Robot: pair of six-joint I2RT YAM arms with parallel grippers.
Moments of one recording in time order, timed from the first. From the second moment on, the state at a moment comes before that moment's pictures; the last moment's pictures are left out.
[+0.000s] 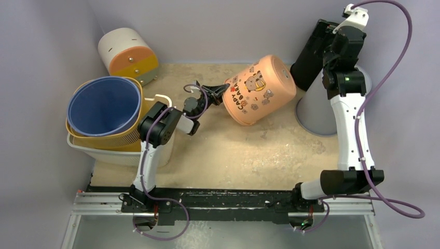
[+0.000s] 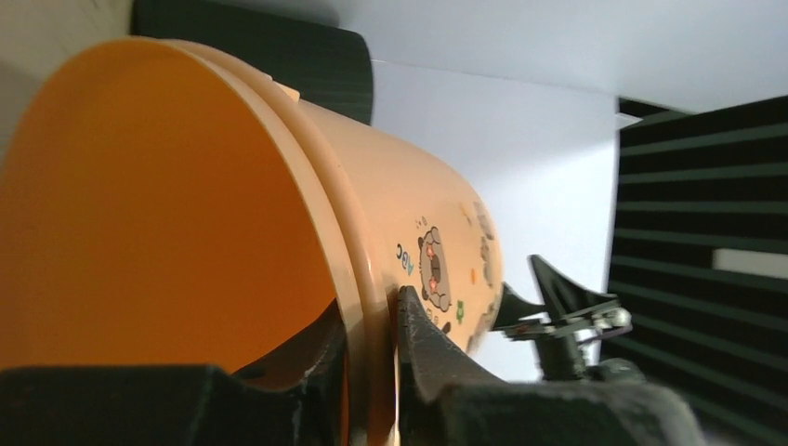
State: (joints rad) left arm -0.47 2.27 1.08 1.44 0.23 -1.89; right arm 0.02 1.43 1.81 -0.49 0.32 0.16
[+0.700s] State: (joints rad) left arm -0.41 2.23 1.14 0.69 0.35 -1.28; right arm 0.02 1.43 1.76 -0.49 0.32 0.16
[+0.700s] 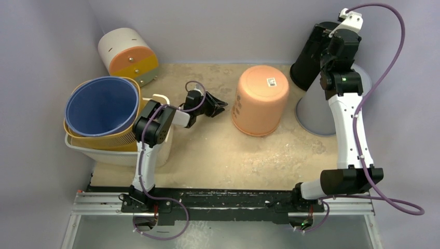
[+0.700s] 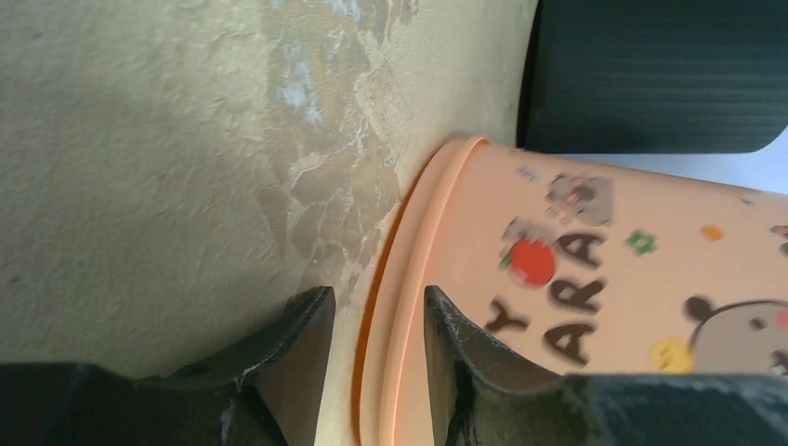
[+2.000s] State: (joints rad) left arm -0.82 2.01 1.35 0.13 -0.03 -0.62; right arm 0.02 1.44 1.63 -0.49 0.24 0.19
